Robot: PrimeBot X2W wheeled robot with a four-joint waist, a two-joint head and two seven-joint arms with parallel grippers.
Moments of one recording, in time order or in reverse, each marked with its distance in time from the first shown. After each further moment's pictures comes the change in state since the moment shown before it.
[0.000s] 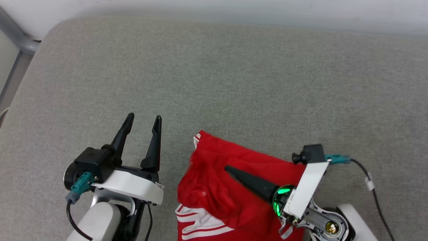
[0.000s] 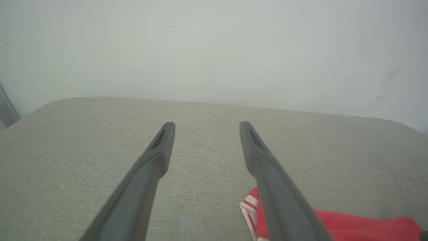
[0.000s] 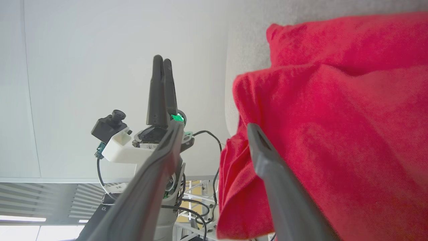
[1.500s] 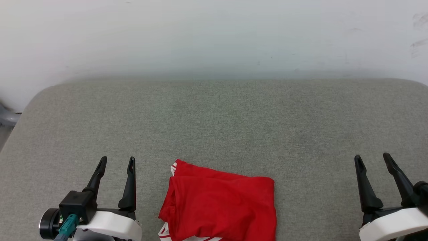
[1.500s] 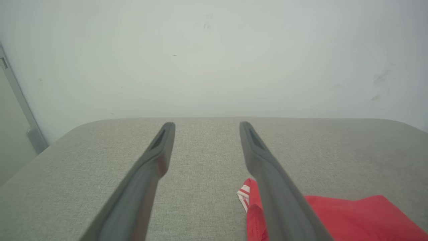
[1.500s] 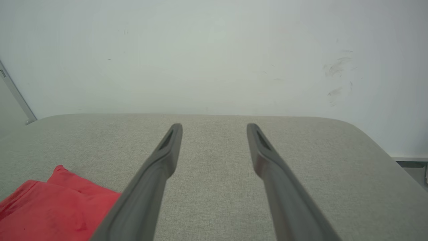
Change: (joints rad) left arm 0.245 0.024 0.113 -0.043 0.100 0.053 0.000; right arm 0.347 -0.034 -0.448 -0.416 -1.277 0.000 -0.520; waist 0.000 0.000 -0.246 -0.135
